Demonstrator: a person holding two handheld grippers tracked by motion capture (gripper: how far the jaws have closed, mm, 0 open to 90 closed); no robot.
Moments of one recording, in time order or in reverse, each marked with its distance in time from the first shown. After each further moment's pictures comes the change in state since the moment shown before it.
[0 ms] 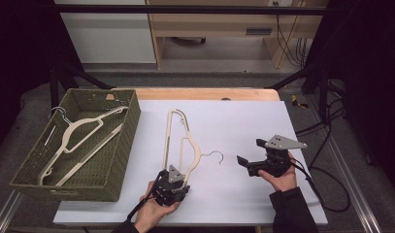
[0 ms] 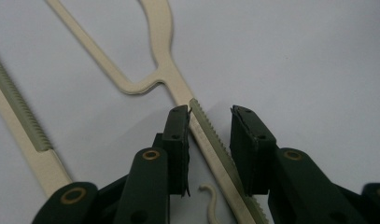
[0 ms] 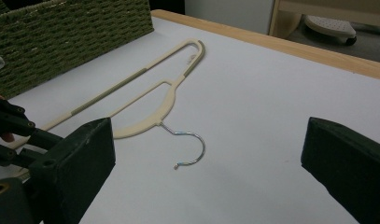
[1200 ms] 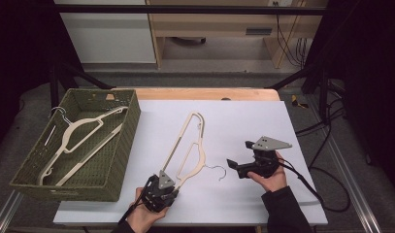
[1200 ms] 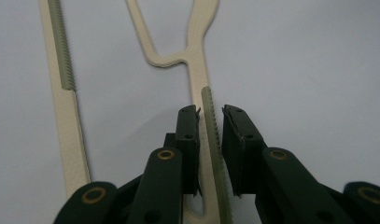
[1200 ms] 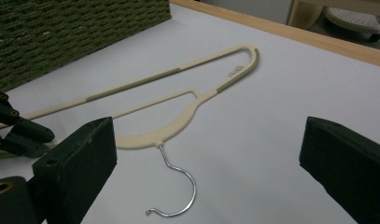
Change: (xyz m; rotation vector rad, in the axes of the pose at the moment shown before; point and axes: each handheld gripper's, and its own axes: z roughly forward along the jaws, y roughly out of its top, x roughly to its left) left arm 0.009 -0.019 -0.023 0.050 0.019 0.027; right arm 0.017 -0.001 0.025 0.041 0.048 -0.040
